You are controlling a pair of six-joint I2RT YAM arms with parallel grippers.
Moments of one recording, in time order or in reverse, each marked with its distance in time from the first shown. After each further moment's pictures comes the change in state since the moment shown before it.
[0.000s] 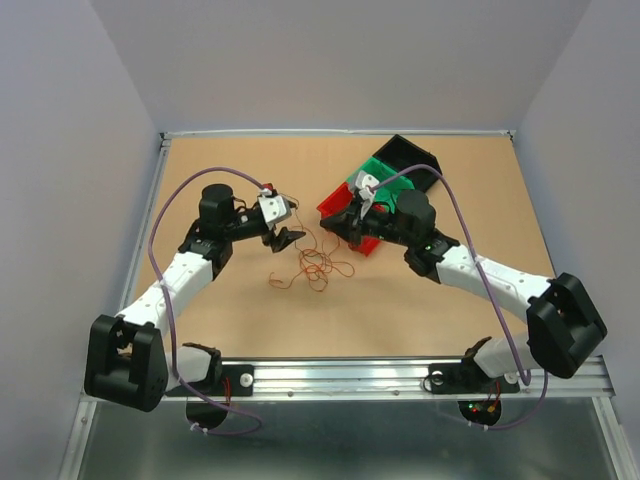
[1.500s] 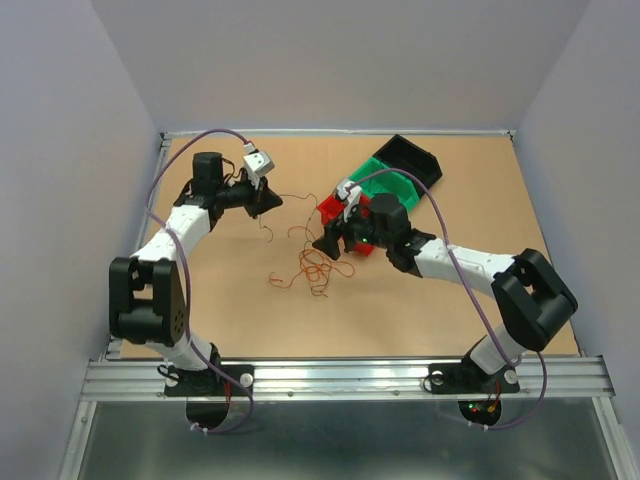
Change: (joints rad) left arm 0.177 0.380 0.343 -0.278 -0.006 -0.136; right arm 0.019 0.172 0.021 -0.113 0.176 0.067
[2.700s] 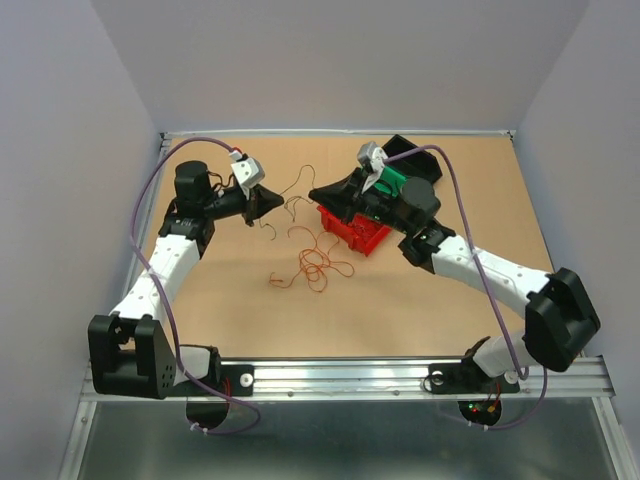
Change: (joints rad) left arm -0.009 -0.328 -0.161 0.147 0.102 -0.089; right arm 0.000 -0.103 0.108 0.283 -0.071 0.173
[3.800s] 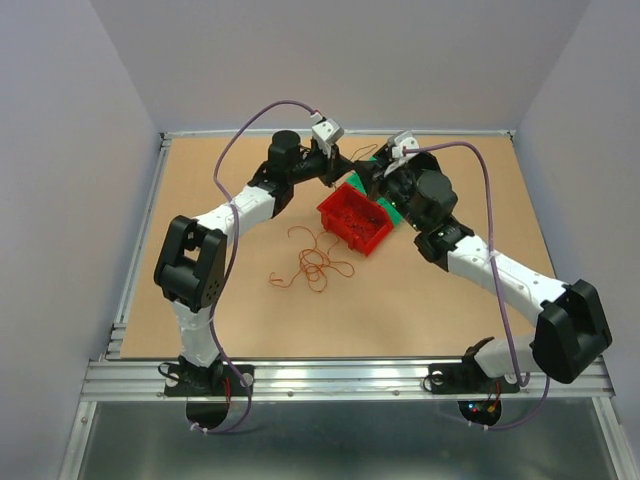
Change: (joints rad) left arm -0.363 0.592 0.451 0.351 -0.389 -0.338; right arm -0.098 -0.115 -0.013 -0.128 0.420 -0.208
